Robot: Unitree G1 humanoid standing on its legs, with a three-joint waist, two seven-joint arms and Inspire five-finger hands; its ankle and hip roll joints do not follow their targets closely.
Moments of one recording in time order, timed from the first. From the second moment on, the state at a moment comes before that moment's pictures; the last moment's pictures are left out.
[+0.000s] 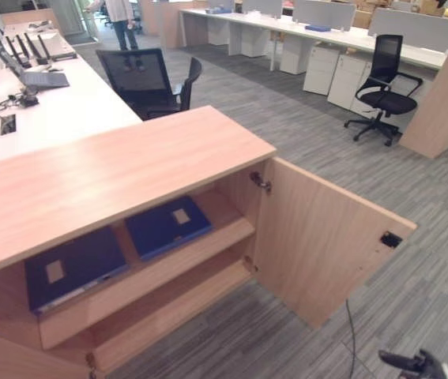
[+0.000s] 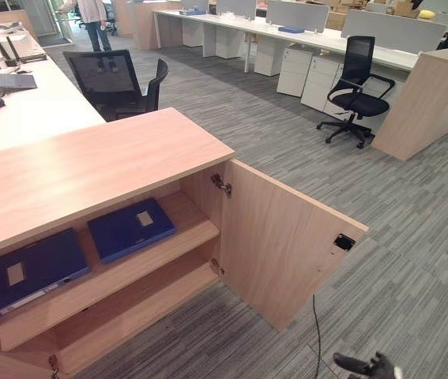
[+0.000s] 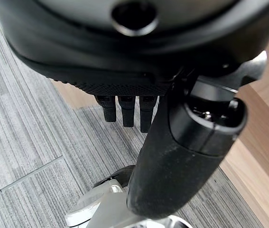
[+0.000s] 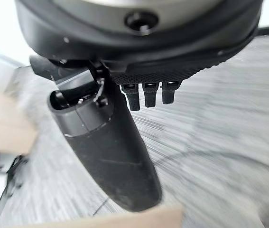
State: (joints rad) left arm 0.14 0.25 -0.08 1.26 -0.14 0.03 0.12; right arm 0.07 -0.57 -0.17 0.91 0.37 0.01 -0.27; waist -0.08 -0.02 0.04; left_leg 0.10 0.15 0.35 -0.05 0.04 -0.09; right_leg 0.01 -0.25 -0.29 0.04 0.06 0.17
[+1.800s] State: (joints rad) left arm 0.09 0.22 0.05 1.29 -0.18 0.04 0.07; right arm -0.31 -0.40 0.85 0.34 0.30 0.05 0.10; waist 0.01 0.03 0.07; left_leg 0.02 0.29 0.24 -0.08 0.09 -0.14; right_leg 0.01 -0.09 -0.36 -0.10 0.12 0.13
